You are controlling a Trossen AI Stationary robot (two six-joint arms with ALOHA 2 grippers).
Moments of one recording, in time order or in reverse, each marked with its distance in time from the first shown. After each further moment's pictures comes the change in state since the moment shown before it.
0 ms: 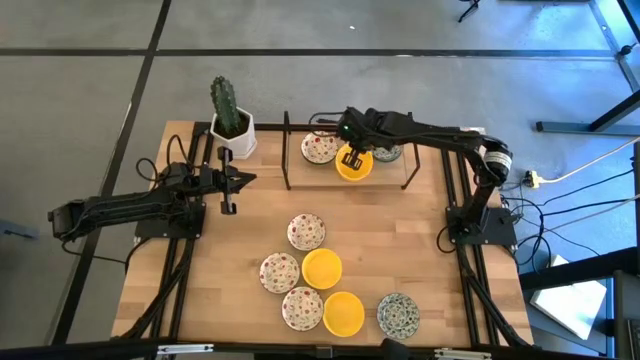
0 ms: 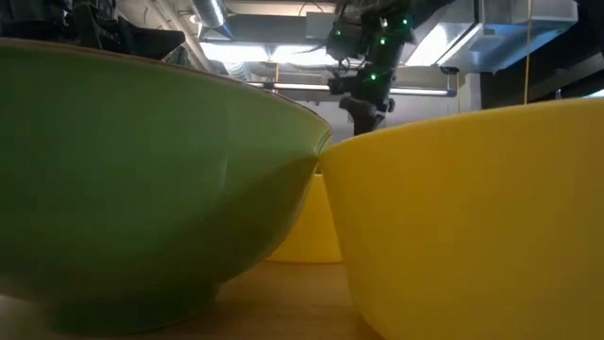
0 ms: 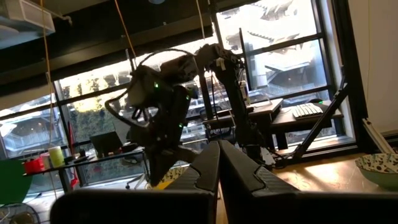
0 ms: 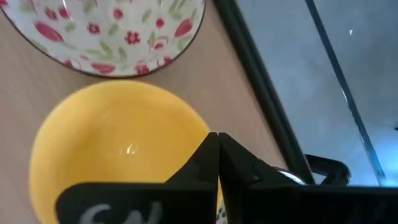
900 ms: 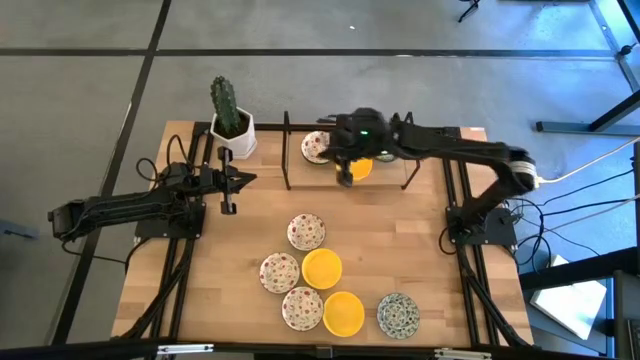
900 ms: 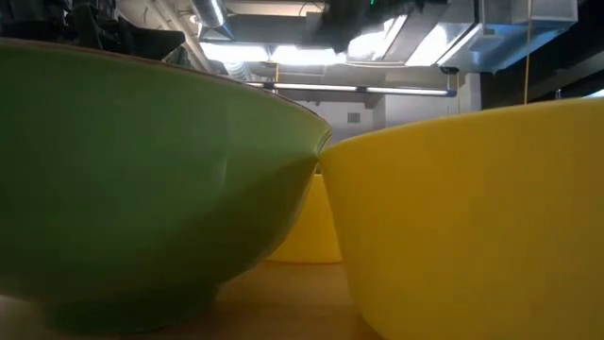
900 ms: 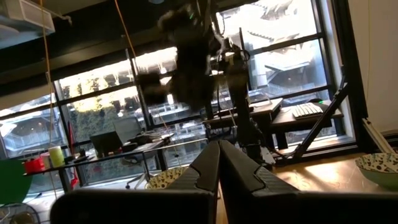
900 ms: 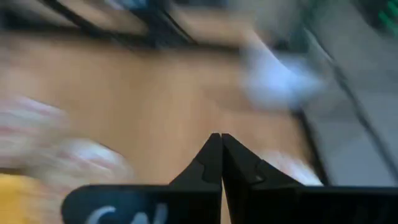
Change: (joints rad) left arm 0.000 0.000 0.000 -0.002 0.000 0.001; right arm 0.169 -0.219 -0.065 0.478 -0.544 -0.195
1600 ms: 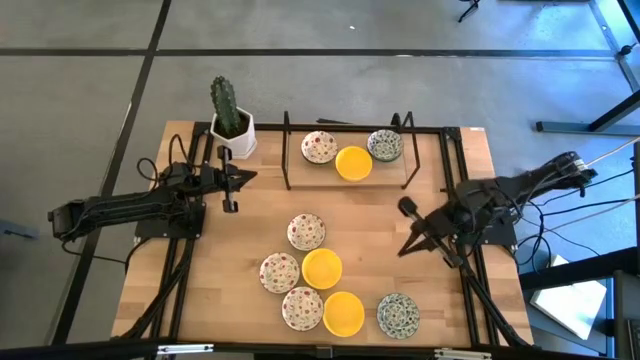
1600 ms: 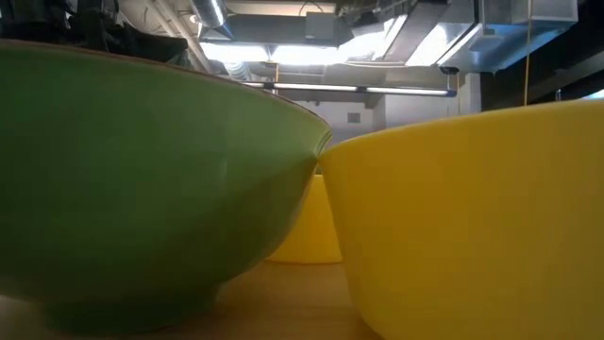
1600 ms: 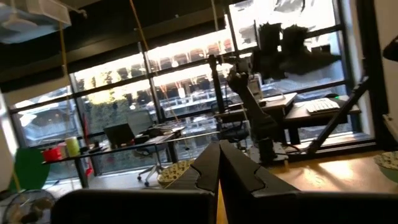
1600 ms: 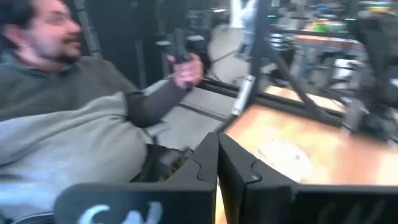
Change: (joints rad) left arm 0.000 0.000 0.000 -0.021 -0.060 0.008; right arm 0.600 -0.781 -0.751 0.323 -0.039 0.256
